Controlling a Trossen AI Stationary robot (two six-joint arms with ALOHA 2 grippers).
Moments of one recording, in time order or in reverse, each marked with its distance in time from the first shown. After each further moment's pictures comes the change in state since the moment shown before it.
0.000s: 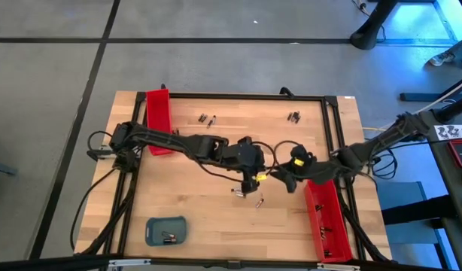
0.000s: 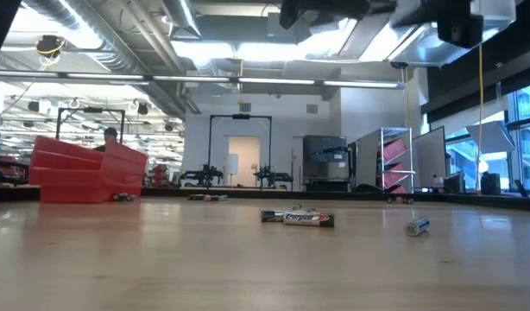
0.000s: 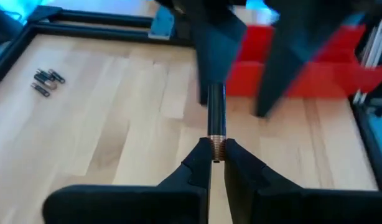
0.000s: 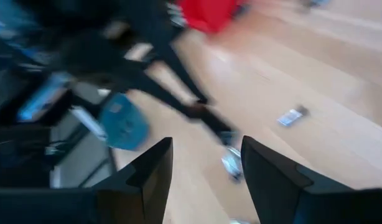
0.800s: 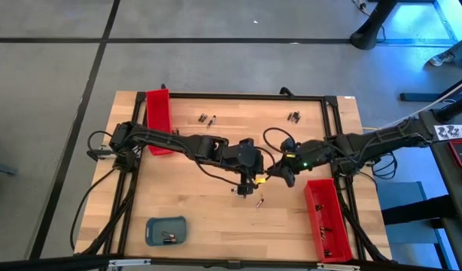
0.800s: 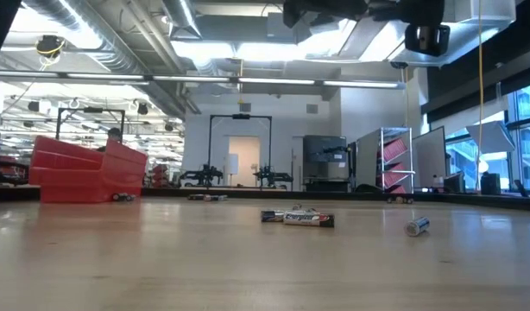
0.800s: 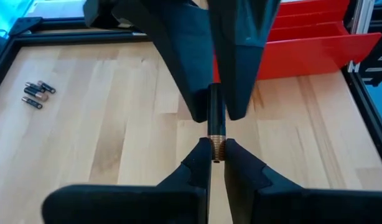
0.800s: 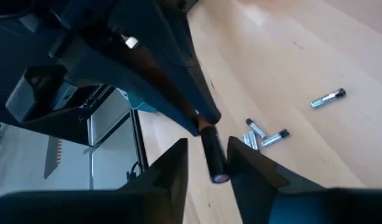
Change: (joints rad) left arm 0.005 0.000 0.000 -0.025 0.038 0.116; right arm -0.235 0.003 0.014 0.068 -0.465 -0.205
